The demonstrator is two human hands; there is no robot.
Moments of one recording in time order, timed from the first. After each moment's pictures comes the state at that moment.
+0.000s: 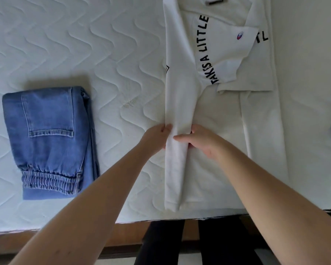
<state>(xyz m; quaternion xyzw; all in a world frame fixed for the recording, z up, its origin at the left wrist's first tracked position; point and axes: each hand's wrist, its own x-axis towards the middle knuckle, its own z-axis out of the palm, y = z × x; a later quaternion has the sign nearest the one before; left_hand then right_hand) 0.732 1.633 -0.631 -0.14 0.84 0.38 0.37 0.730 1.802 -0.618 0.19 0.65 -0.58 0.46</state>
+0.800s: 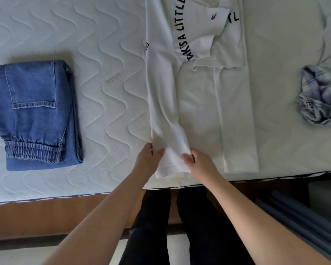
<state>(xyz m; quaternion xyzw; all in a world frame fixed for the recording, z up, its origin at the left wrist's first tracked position) 0.891 1.681 -0.633 -0.29 0.77 0.45 0.34 0.899 1.870 -0.610 0.14 0.84 -0.37 0.37</state>
